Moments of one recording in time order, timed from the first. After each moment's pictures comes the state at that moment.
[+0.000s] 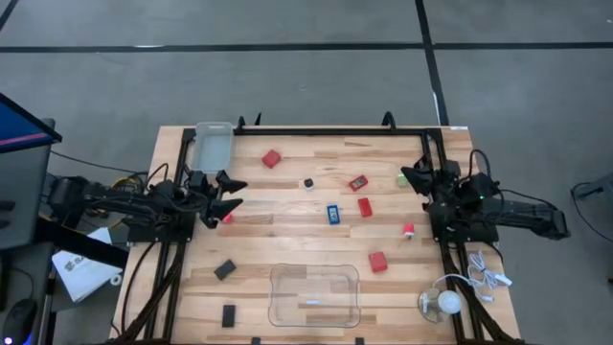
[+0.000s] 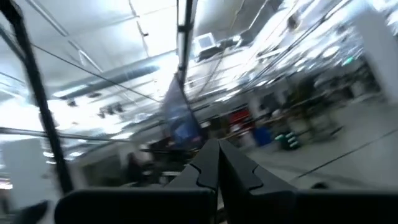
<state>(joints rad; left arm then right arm) -0.01 0.63 0.01 0.99 -0.10 -0.40 -0.17 0.12 0.05 0.51 0.07 0.41</state>
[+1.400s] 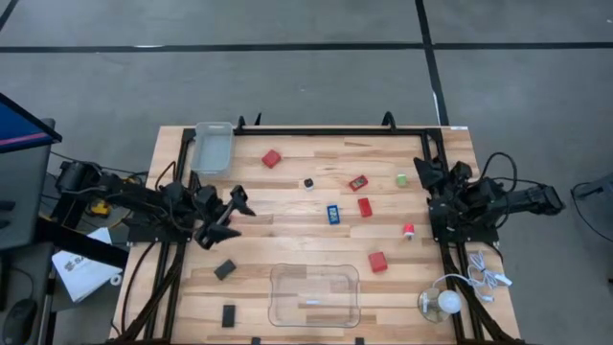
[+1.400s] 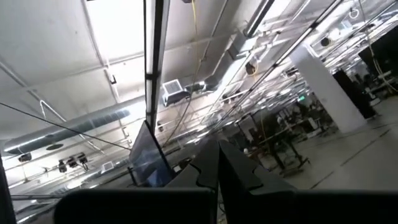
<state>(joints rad) -0.12 0.96 0.14 1.25 0.23 -0.34 0.12 0.14 0.01 0.80 0.57 0.17</state>
